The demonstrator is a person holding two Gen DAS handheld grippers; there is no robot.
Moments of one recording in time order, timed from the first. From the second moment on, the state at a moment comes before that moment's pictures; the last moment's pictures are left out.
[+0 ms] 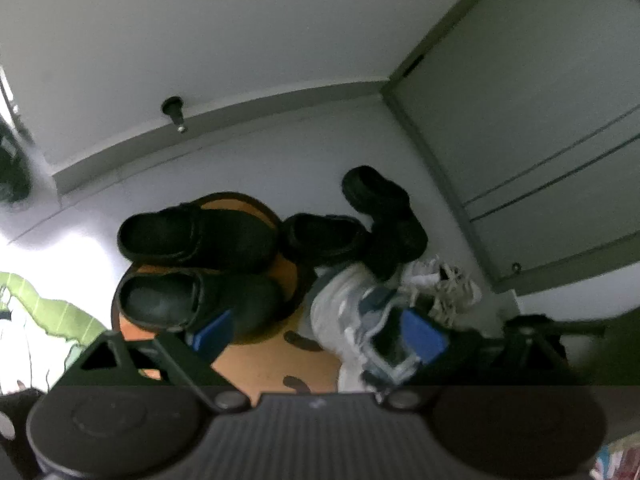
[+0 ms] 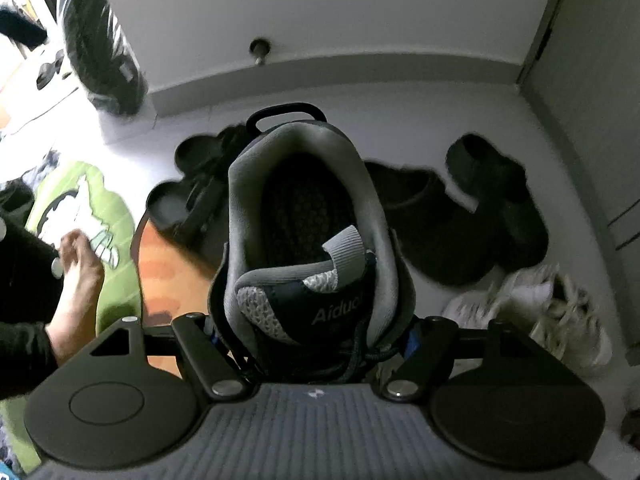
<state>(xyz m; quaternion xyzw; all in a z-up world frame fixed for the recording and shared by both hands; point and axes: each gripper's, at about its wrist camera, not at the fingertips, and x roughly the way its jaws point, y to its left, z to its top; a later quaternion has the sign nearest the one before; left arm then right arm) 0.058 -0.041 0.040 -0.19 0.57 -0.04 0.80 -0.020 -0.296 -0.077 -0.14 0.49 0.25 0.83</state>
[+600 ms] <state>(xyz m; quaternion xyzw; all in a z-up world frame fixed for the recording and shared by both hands) 0.079 0.009 -0.013 -0.30 0.54 -0.01 0.78 0.127 -0.226 -0.058 -0.16 0.45 0.25 0.84</state>
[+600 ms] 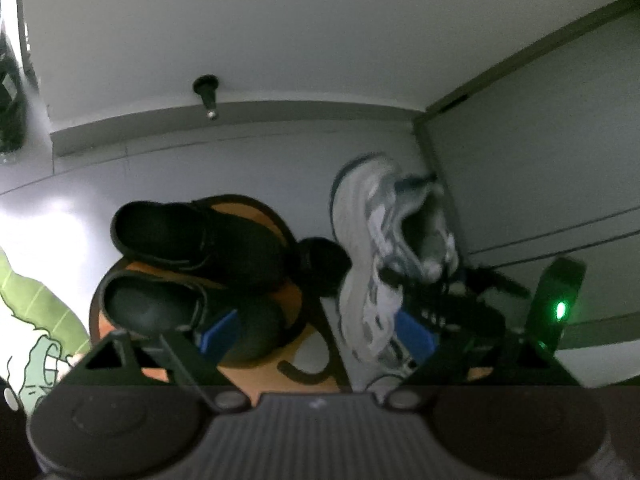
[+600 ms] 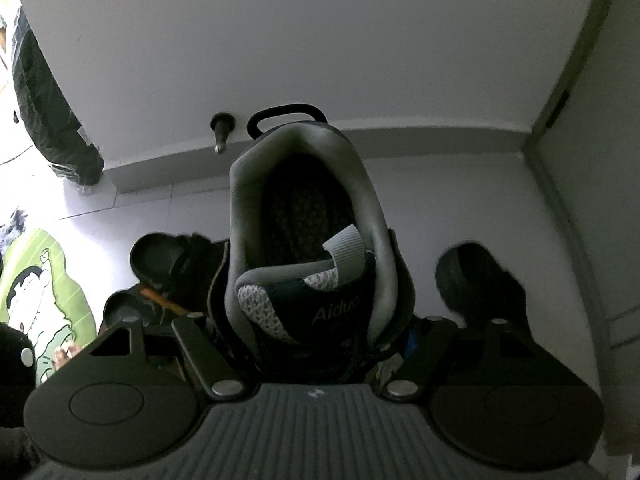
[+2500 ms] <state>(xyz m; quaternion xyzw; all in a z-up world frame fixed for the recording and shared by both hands) 0.063 0.034 -0.034 -0.41 0.51 0.10 0.75 0.358 -0.115 -0.225 -0.24 0.51 0.16 0.81</state>
